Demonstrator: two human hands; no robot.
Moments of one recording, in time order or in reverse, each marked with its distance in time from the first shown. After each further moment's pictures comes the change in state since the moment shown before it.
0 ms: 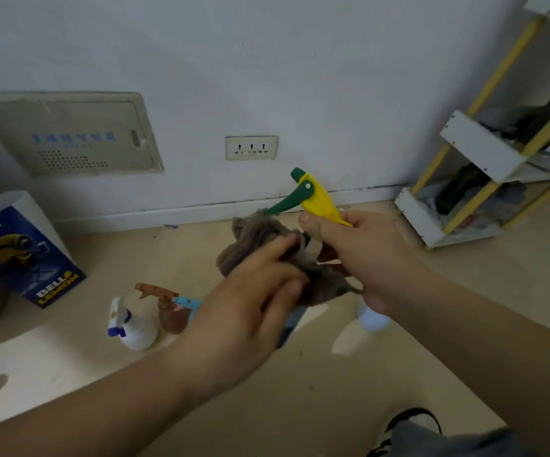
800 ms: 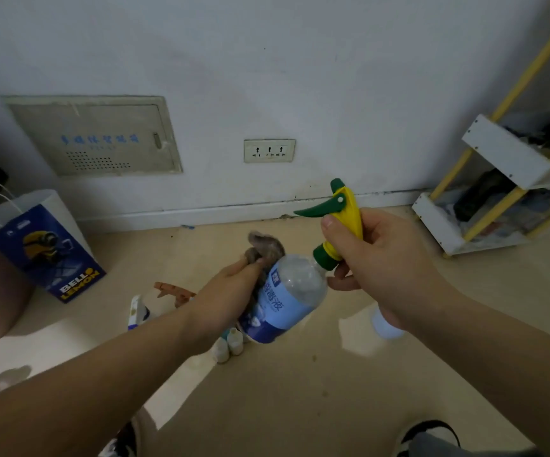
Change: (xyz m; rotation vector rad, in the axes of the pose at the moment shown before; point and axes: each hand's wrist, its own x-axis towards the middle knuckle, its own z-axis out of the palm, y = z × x) left_hand 0.019 -0.042 -0.014 -0.528 0.007 -0.777; right_hand -0.012 0.000 0.011 -0.098 0.043 -0.182
